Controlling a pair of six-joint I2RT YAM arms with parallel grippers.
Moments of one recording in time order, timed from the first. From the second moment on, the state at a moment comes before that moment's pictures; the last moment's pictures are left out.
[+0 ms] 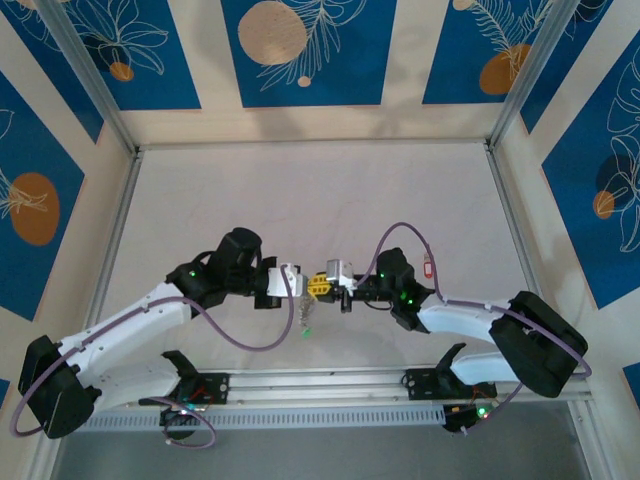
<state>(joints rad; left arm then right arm) -0.77 1.07 0.81 -0.47 0.44 0.79 0.78 1.28 0.38 0.74 -0.68 -0.25</state>
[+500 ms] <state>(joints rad) -0.77 1.17 0.98 -0.71 0.36 0.85 0.79 1.26 0.42 0.62 -0.60 -0.29</state>
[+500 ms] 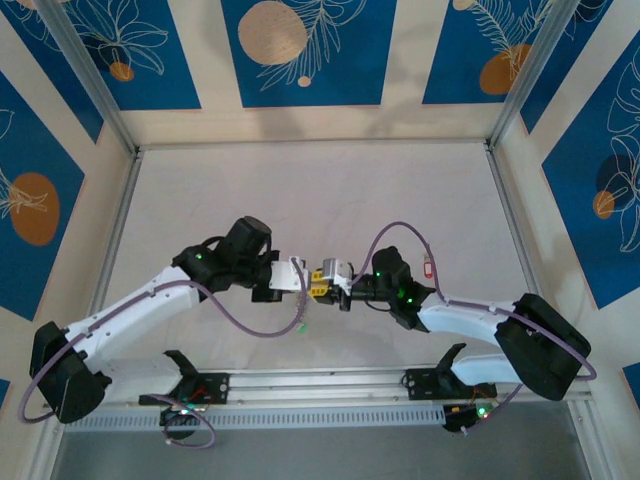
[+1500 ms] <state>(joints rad) -0.73 0.91 0.82 -0.59 0.40 0.83 0.79 1.24 0.30 0.82 -0.66 -0.34</state>
